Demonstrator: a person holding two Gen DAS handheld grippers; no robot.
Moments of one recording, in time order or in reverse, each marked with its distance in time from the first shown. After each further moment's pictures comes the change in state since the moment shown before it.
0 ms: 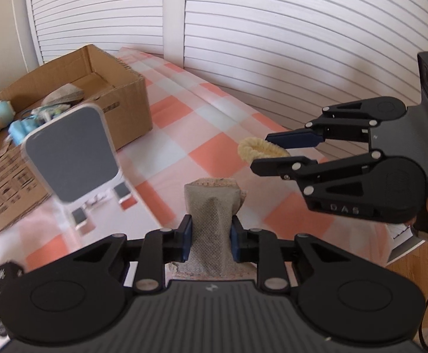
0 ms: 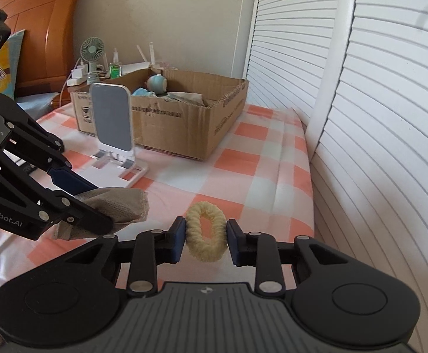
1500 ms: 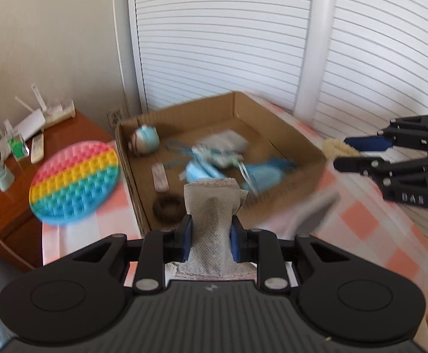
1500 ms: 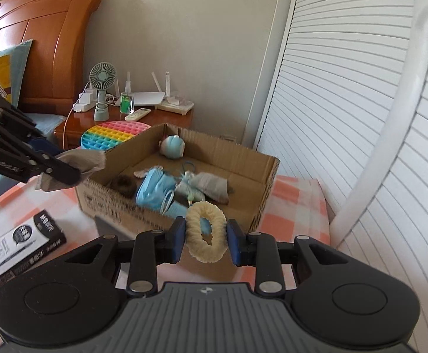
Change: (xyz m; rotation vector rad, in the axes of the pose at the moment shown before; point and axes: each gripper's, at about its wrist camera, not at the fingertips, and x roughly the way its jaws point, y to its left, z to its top) left arm -0.070 0.164 0.034 -0.157 -0.132 0.238; right arm 0.052 0.034 0.141 -0.098 -0.067 0.009
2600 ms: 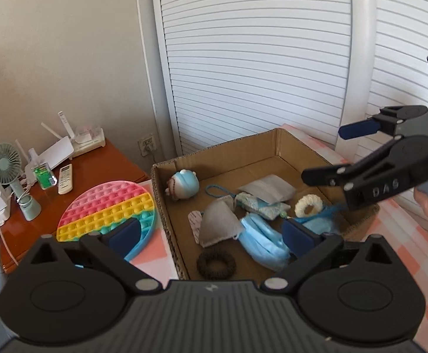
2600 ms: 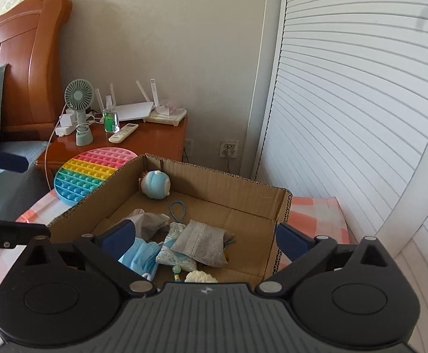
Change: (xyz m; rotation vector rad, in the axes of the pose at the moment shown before) left arm 0.011 0.021 0.027 -0.011 -0.100 0.129; right arm 0.083 -0.025 0.065 0.106 0.025 0.030
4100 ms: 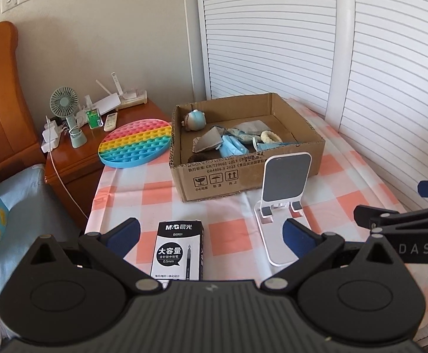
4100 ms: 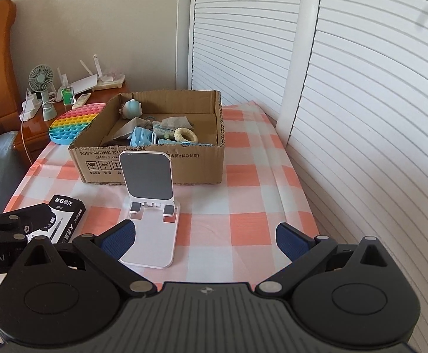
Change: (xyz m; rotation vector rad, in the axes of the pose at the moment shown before) left arm -0.135 -0.082 -0.094 -0.149 0.058 0.162; right arm -0.179 0.085 -0.121 0.250 0.139 -0.288
